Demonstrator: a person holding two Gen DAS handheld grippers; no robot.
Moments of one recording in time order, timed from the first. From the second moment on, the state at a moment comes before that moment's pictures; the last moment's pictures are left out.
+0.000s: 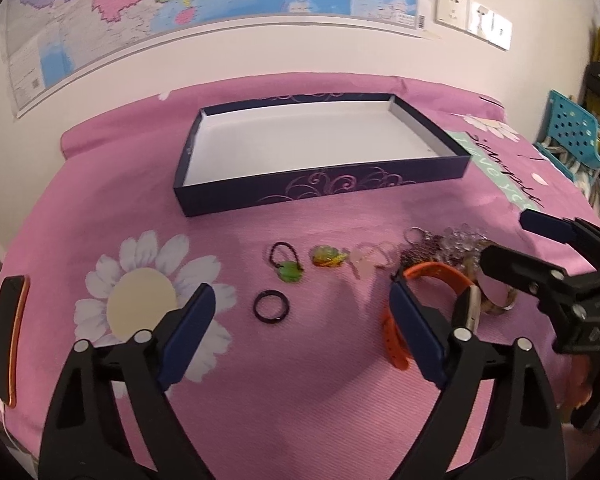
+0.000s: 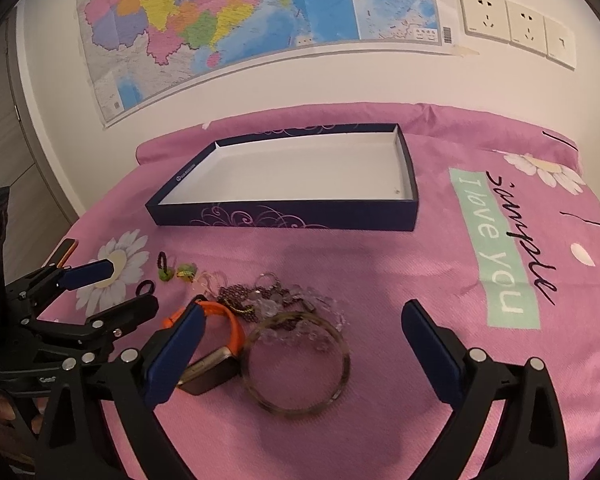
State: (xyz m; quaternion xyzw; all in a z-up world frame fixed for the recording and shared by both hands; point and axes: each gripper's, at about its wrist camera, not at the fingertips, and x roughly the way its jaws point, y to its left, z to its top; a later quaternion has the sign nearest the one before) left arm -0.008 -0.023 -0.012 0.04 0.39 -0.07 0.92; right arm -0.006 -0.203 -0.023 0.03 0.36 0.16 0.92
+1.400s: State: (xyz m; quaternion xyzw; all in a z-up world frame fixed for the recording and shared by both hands) left arm -0.007 -0.037 -0.025 0.07 0.43 -0.22 0.88; right arm -0.004 -0.229 -0.038 0.05 0.42 0.20 0.88
